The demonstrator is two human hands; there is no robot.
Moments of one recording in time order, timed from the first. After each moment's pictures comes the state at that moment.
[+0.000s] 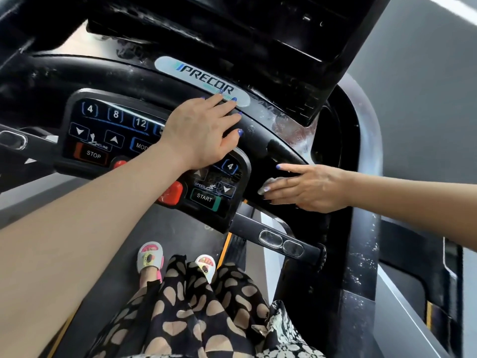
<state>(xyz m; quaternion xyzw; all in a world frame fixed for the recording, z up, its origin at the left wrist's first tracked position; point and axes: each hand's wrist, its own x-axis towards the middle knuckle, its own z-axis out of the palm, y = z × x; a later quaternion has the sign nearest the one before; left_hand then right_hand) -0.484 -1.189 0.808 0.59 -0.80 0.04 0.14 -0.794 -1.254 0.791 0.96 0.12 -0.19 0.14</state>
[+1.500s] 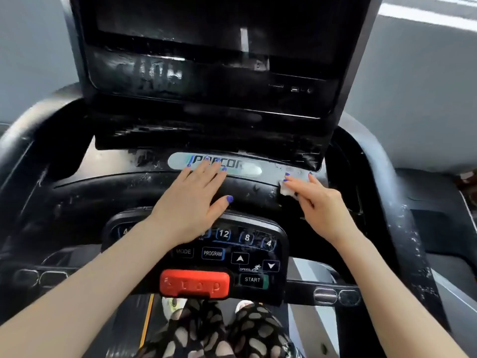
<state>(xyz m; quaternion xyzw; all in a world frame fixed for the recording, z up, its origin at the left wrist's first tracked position) -0.399 -1.221 0.827 0.54 -0.83 -0.12 0.00 -0.701 -1.225 0.798 0.79 -0.53 0.28 -0.14</state>
